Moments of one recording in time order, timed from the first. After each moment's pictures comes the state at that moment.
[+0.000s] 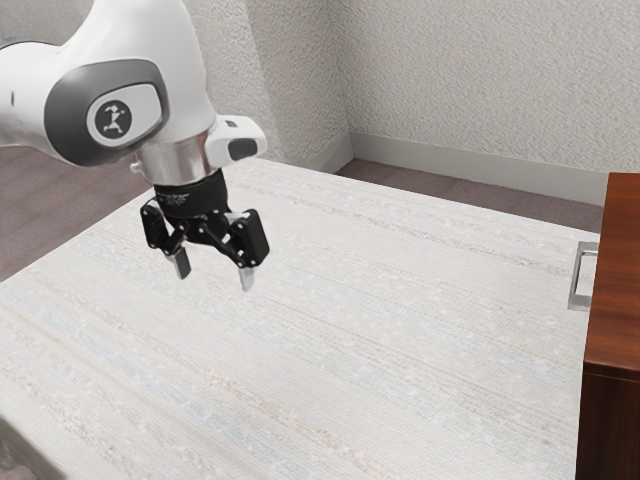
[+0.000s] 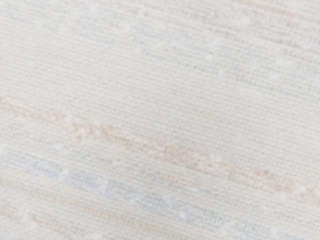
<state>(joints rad) -0.32 -0.13 0.31 -1.68 0.10 1.51 -0.30</state>
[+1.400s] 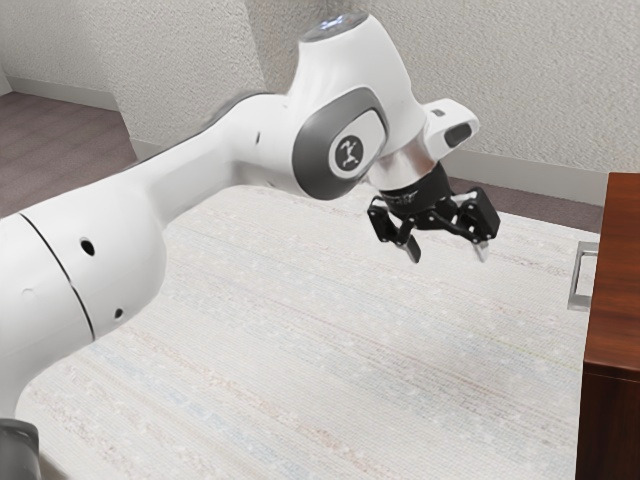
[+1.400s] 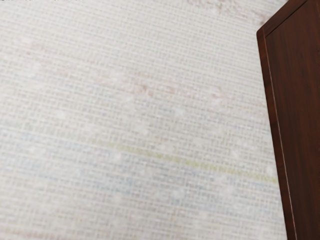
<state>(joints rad) -0.44 0.37 0.31 -1.27 -0.24 1.90 -0.32</state>
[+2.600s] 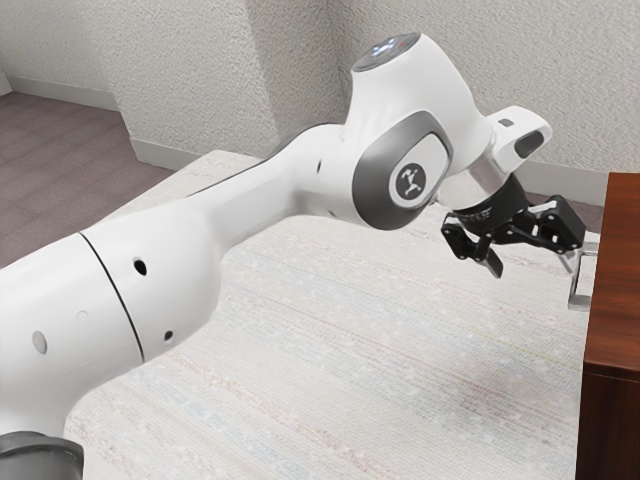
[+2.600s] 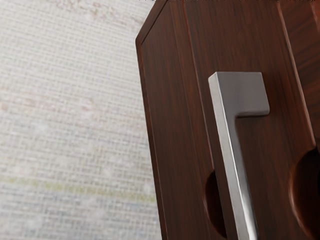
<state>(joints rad) -0.42 0.47 0.19 -1.18 -0.31 2.03 -0.35</state>
